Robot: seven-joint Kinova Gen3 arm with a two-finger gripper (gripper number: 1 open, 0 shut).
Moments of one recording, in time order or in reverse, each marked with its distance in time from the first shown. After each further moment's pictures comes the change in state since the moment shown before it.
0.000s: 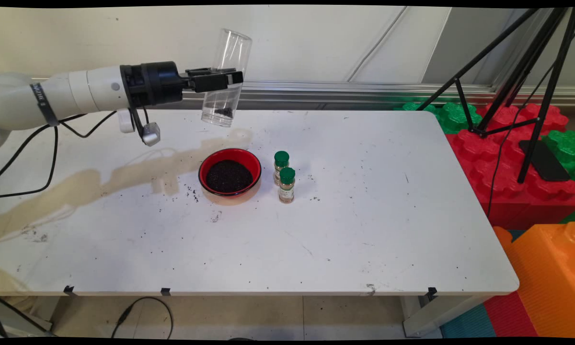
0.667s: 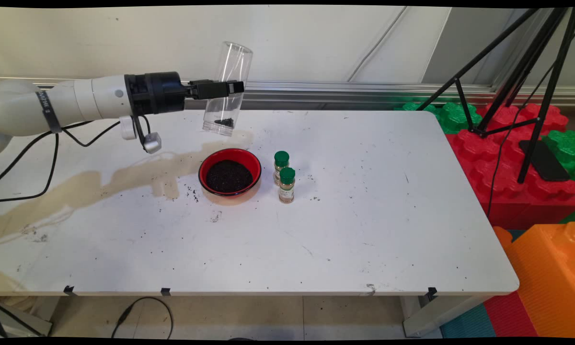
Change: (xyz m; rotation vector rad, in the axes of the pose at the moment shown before) arm 0.014 0.004 0.001 -0.015 0.031 -0.097
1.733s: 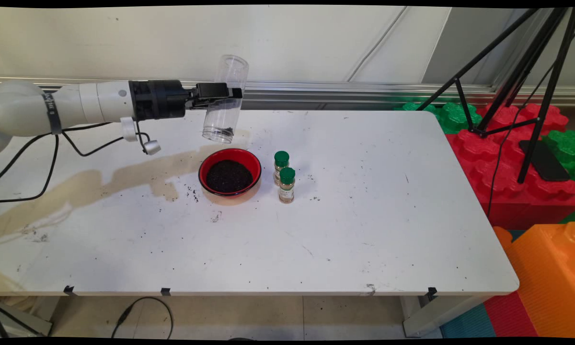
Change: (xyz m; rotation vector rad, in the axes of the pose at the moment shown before) arm 0.007 0.012 0.001 -0.069 0.048 -0.290
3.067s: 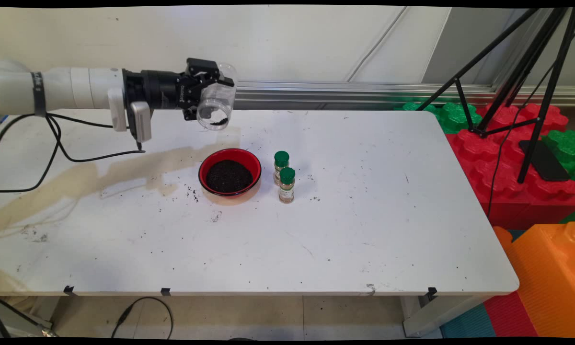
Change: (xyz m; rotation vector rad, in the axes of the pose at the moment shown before) arm -0.029 -0.003 -0.011 -0.075 0.045 -0.701
